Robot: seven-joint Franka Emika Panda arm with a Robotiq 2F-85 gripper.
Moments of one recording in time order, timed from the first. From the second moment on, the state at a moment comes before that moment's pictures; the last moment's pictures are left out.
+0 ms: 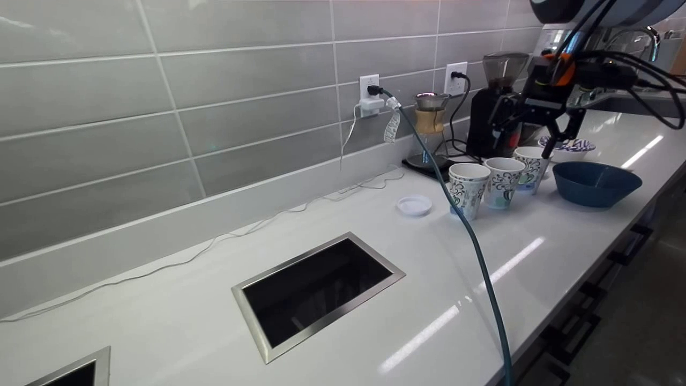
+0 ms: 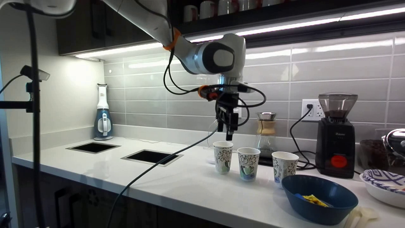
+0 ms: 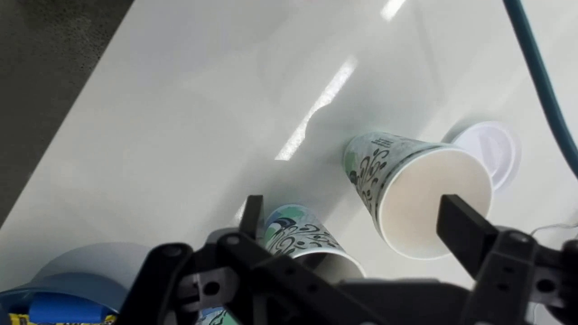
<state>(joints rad) 0.04 0.30 0.03 -1.72 0.14 2.08 0.32</state>
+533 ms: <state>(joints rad) 0.05 0.40 0.05 -1.68 0.15 2.17 0.32</state>
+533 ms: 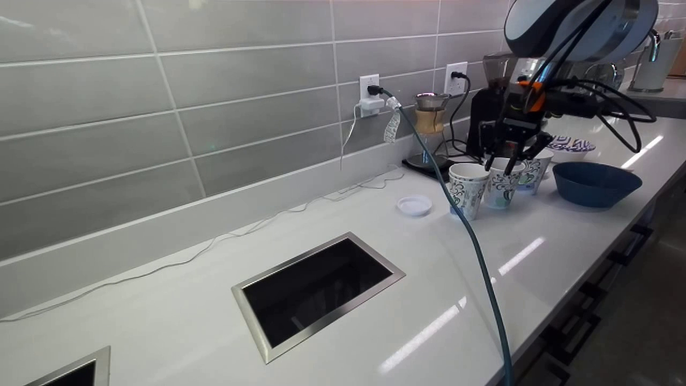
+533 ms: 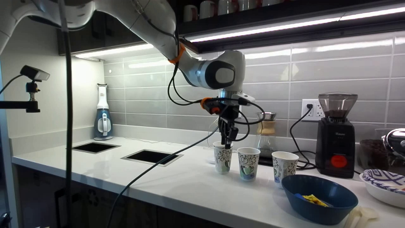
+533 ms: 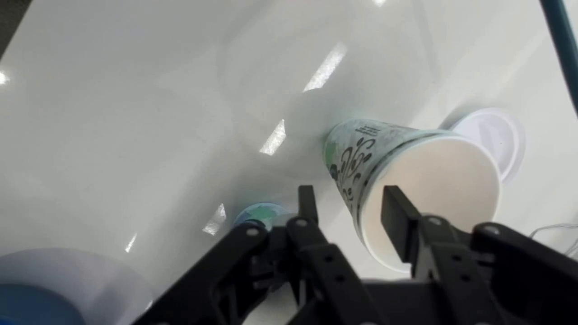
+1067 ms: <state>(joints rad) 0.07 0.44 0.05 -1.64 0.15 2.19 0.32</state>
